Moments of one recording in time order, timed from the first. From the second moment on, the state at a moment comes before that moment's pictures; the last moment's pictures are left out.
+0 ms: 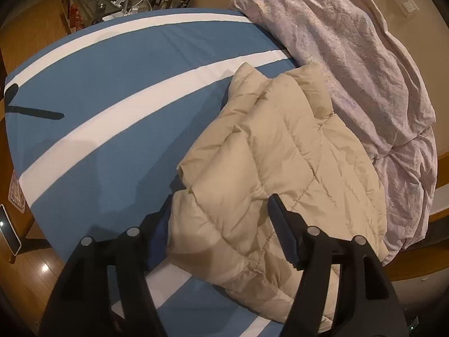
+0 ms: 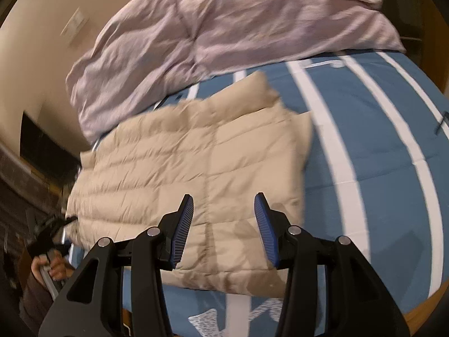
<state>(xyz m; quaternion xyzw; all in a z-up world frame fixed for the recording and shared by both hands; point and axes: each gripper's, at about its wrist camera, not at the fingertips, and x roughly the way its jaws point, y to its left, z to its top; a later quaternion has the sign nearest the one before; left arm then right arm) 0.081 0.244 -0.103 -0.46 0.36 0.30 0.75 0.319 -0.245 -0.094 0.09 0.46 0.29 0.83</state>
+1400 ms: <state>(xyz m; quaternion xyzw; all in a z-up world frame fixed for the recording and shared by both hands) 0.086 0.236 -0.108 -0.48 0.35 0.31 0.74 0.286 -0.174 -0.147 -0.08 0.47 0.29 0.83</state>
